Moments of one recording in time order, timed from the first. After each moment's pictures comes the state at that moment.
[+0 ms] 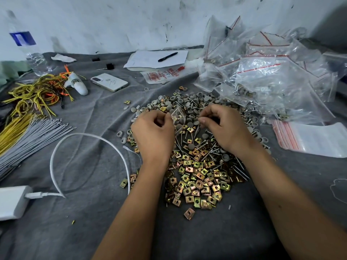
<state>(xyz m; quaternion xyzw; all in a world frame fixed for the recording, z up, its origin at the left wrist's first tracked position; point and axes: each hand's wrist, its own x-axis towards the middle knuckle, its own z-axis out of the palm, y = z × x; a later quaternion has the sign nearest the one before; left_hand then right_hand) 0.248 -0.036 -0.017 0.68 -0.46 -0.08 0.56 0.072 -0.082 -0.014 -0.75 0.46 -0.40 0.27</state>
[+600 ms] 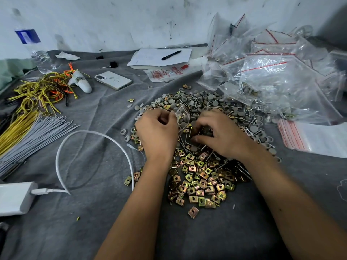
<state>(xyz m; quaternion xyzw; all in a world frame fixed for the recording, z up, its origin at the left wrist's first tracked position) 0.247 -0.039 -0.018 0.68 -0.45 -0.09 0.57 0.078 -0.080 -0.017 -0.86 0.40 -0.24 0.19</state>
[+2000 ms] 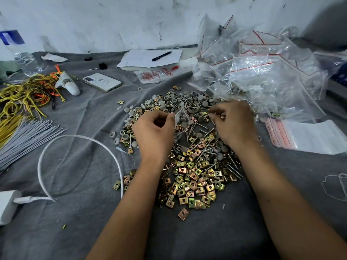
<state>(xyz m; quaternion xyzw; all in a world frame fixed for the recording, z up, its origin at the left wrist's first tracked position) 0.236 -0.038 -0.018 0.64 -0.48 -0.15 0.58 0.050 -0.097 -0.019 -0.72 0.60 -0.35 0.08</state>
